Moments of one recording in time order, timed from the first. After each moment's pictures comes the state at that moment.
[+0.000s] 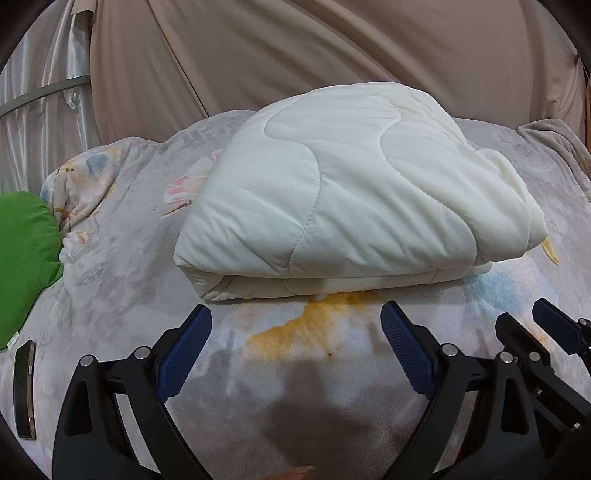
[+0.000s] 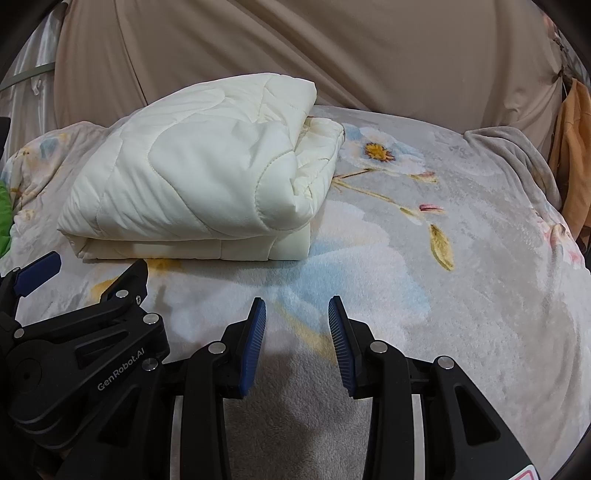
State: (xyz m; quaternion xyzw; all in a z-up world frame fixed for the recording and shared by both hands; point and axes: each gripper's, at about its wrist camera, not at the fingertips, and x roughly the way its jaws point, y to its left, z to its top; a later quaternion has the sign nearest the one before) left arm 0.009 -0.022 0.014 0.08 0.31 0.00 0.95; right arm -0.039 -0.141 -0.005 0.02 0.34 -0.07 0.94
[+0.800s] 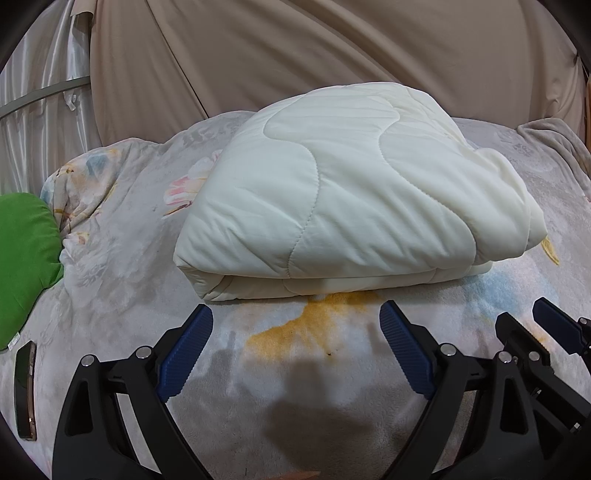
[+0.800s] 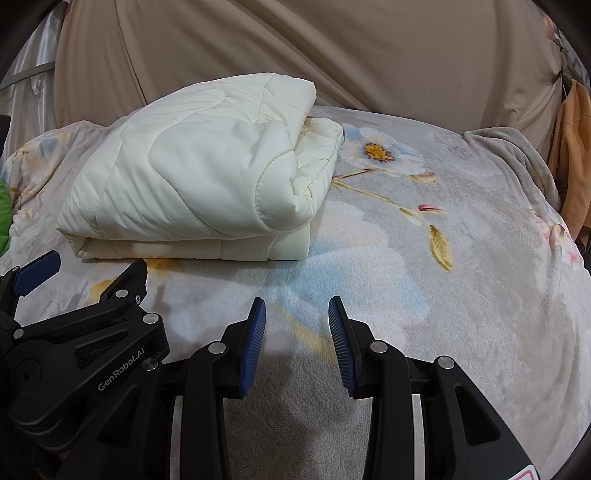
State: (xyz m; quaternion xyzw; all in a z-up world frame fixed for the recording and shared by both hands) left arm 0.008 -0.024 0.014 0.08 0.31 0.00 0.95; right arm -0.040 -0.142 -0.005 0.02 0.34 -0.07 0.94
